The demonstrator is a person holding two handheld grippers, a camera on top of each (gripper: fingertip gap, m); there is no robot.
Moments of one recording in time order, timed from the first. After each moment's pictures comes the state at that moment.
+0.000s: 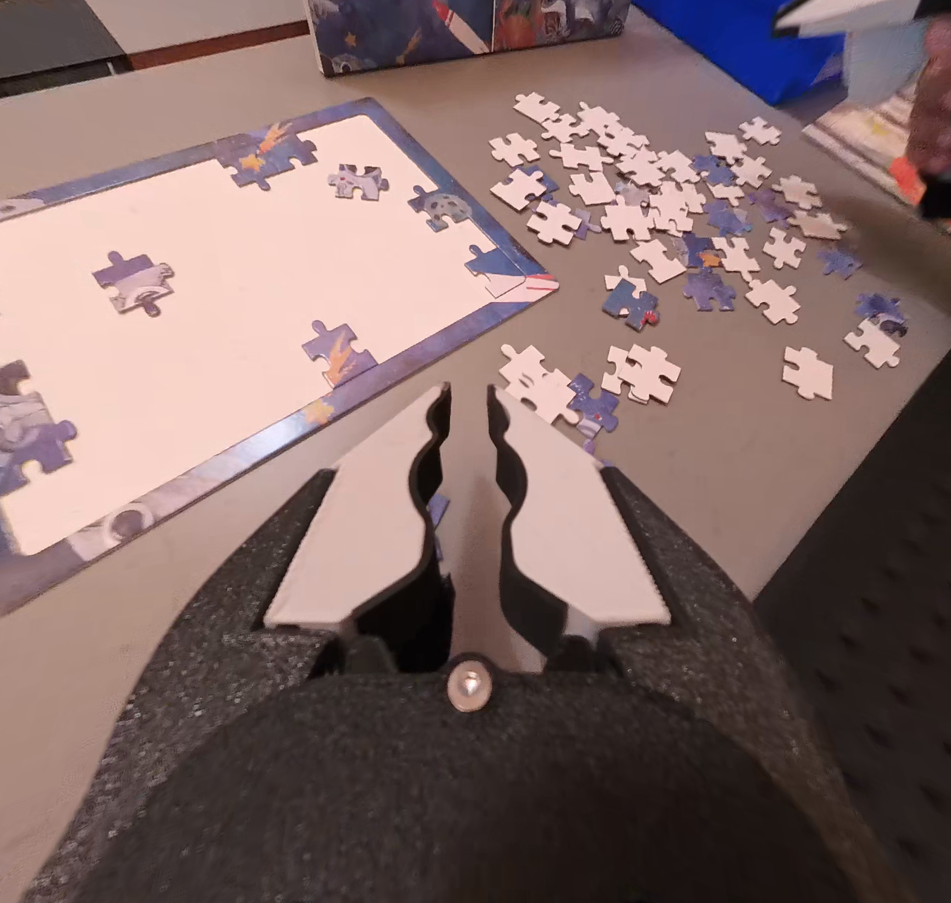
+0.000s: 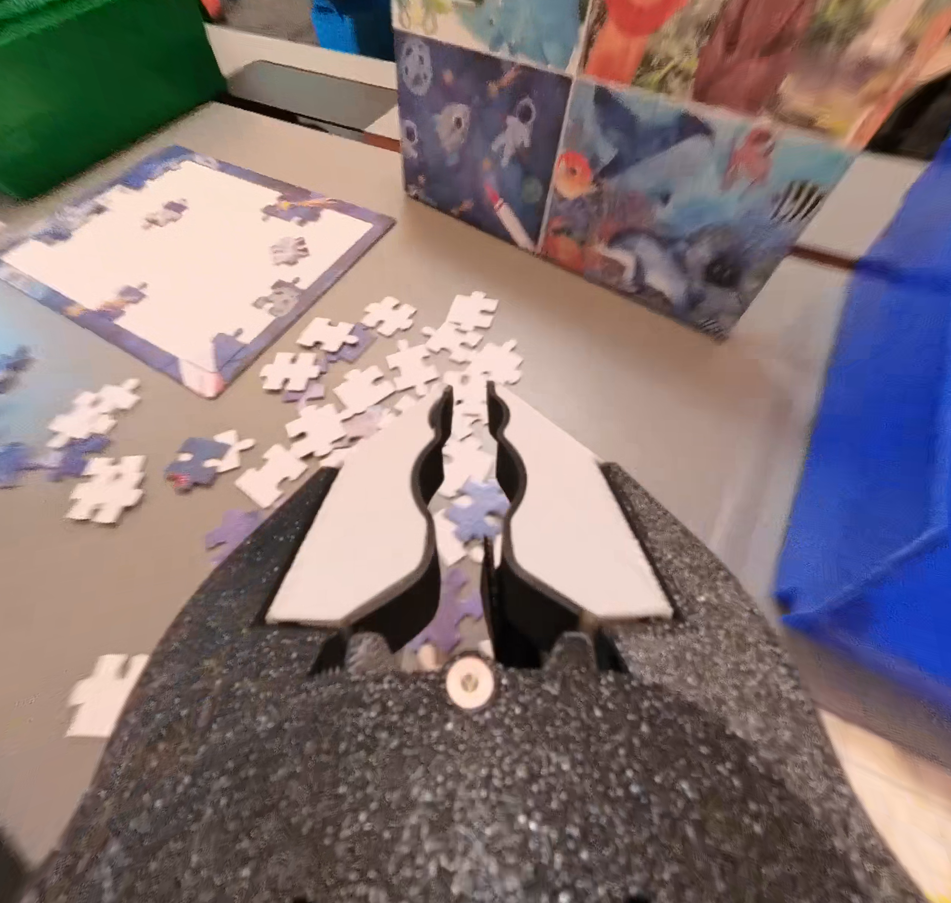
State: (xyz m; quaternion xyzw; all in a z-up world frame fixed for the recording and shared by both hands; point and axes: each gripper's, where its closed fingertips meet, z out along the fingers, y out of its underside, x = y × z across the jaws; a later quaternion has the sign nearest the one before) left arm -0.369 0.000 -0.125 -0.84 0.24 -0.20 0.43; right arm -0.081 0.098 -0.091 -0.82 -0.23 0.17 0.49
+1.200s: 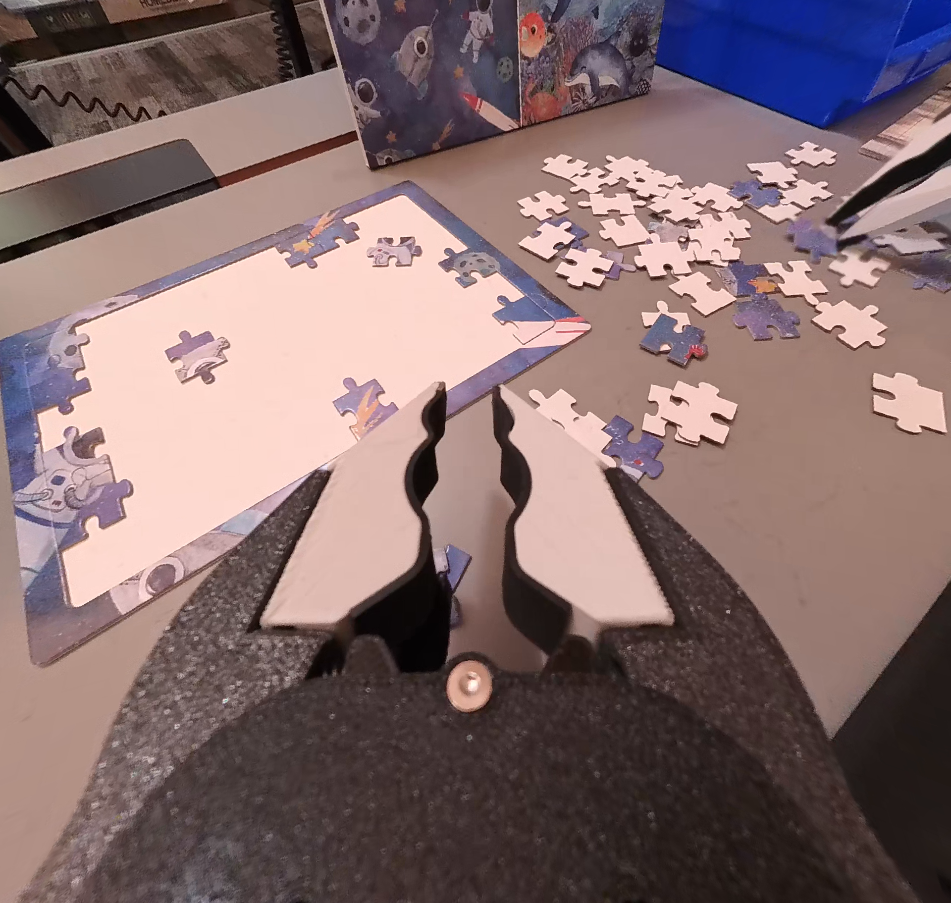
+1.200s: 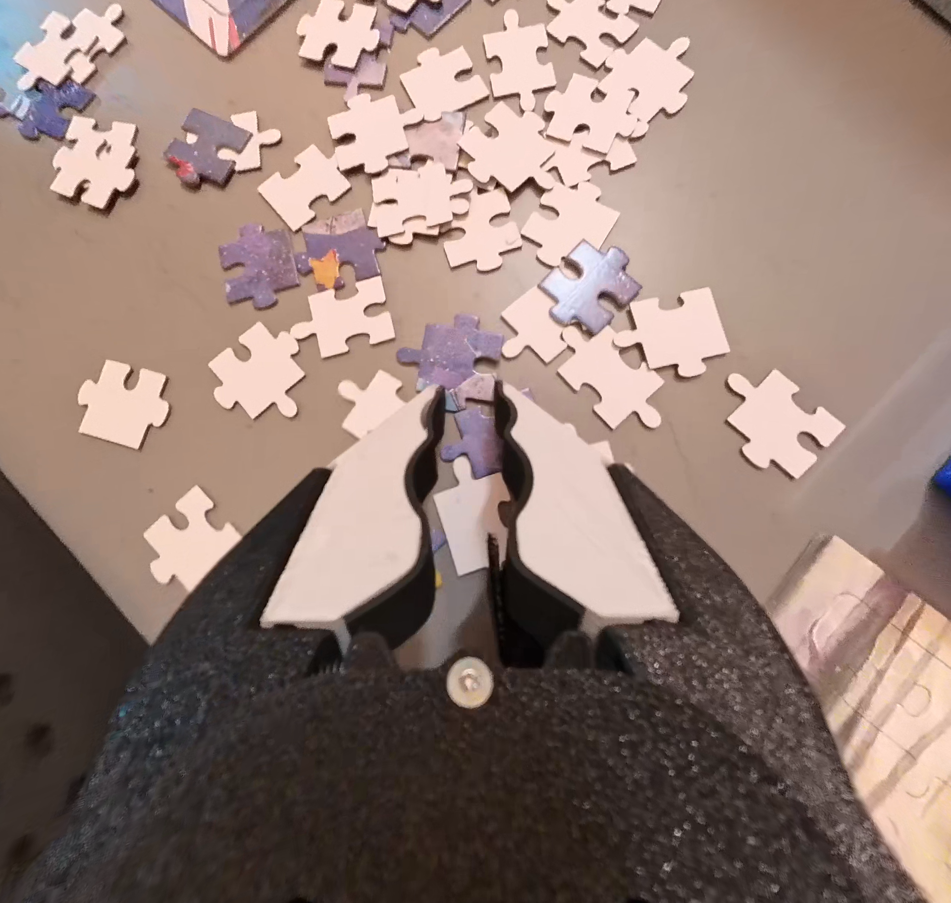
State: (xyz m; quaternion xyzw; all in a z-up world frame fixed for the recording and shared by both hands) left arm -0.361 0.018 -0.123 -0.81 0.25 -0.14 0.51; right arm -0.073 0.021 -0.174 -0.87 -0.36 0.16 0.31
